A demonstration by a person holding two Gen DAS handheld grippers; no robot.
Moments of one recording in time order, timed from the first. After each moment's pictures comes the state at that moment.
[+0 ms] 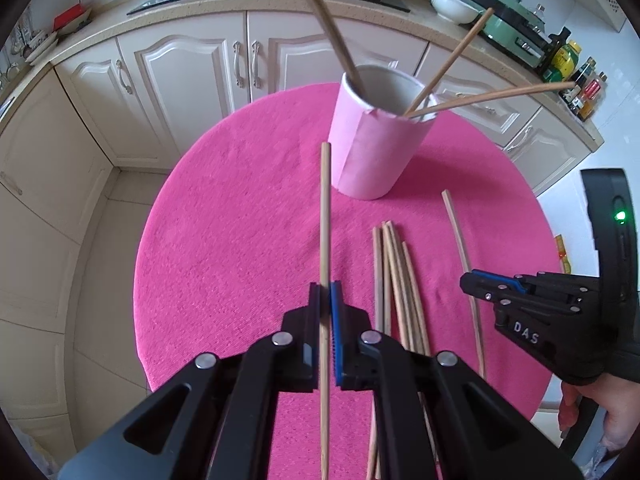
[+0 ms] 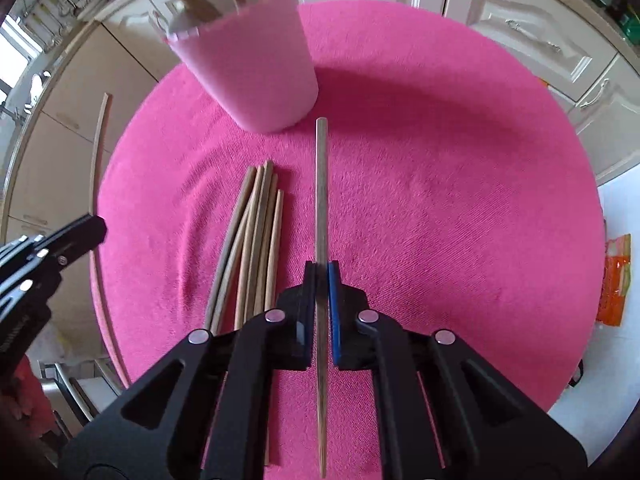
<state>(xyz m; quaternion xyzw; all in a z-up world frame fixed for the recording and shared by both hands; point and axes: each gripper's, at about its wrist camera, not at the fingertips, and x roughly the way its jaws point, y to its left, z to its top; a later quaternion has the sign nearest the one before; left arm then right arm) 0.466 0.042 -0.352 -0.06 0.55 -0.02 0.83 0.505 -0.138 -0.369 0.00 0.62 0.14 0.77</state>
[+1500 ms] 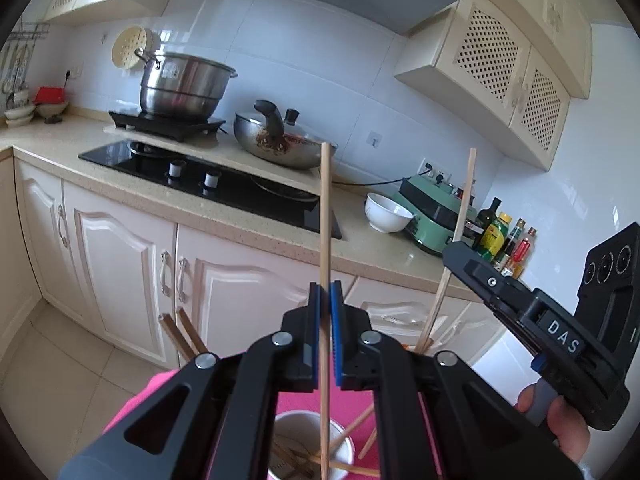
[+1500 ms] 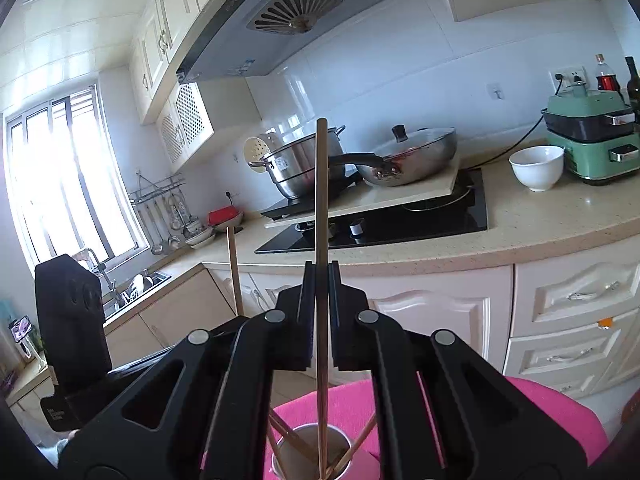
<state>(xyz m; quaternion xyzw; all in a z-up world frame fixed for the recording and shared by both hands) 0.601 0.040 -0.245 -0.15 0.22 -0.11 0.96 0.620 -0.162 -0.210 0.16 0.17 0.28 0.93</state>
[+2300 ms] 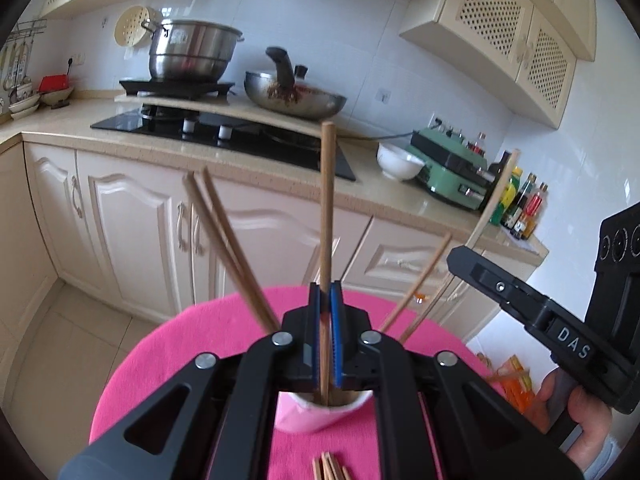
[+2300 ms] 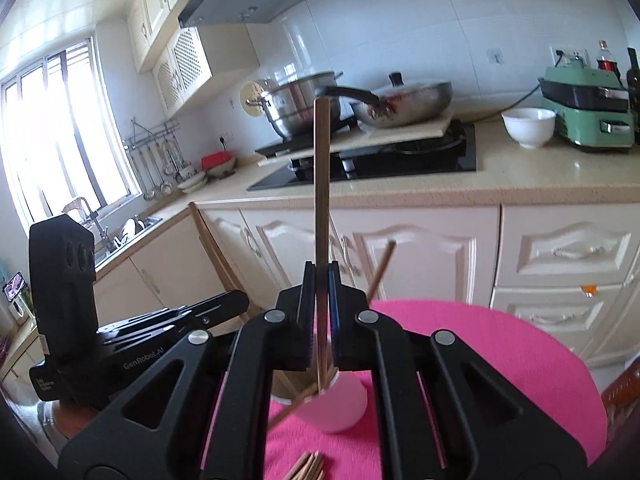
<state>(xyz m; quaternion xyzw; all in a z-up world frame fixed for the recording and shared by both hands) 0.561 0.036 -0.294 -0.12 0.30 -0.10 0.94 0.574 -0.160 -0.257 0.10 0.26 0.27 0.92</state>
